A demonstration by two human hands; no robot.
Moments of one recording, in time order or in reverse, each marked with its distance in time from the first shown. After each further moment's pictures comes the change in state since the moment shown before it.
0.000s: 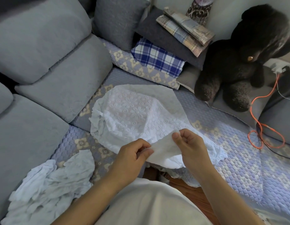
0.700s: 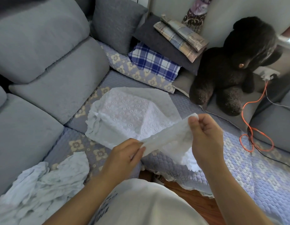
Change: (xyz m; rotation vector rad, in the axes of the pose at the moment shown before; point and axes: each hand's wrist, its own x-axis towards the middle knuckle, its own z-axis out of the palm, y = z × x) left_hand 0.006 -0.033 -0.003 0.300 0.194 0.420; right_hand -0.001 -0.044 -0.016 -0.057 0.335 -0.275
